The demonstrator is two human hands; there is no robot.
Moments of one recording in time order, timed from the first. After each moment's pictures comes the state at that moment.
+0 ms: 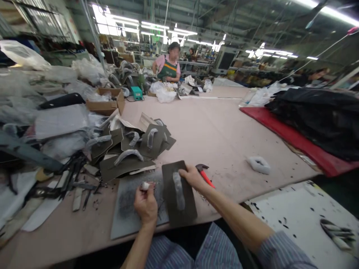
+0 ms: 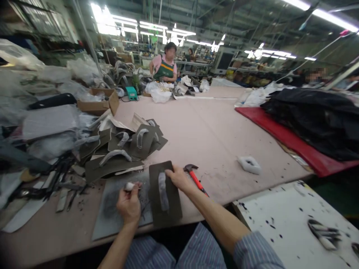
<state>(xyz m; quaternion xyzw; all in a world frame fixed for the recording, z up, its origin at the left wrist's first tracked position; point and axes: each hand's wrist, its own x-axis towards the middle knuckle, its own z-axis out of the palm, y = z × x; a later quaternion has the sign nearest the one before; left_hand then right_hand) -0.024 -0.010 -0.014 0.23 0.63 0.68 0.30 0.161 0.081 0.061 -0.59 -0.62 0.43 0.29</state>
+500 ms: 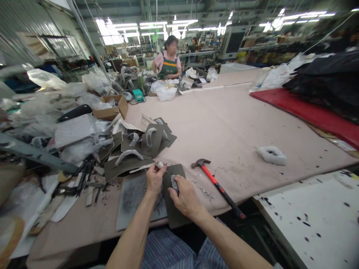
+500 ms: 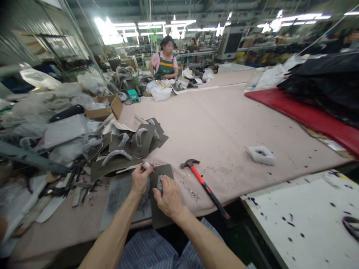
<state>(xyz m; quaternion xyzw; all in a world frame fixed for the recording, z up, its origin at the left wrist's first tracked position) -0.001 0.058 0.016 0.34 0.54 0.63 0.45 0.148 -0.005 0.015 -0.50 -0.77 0.20 0.34</state>
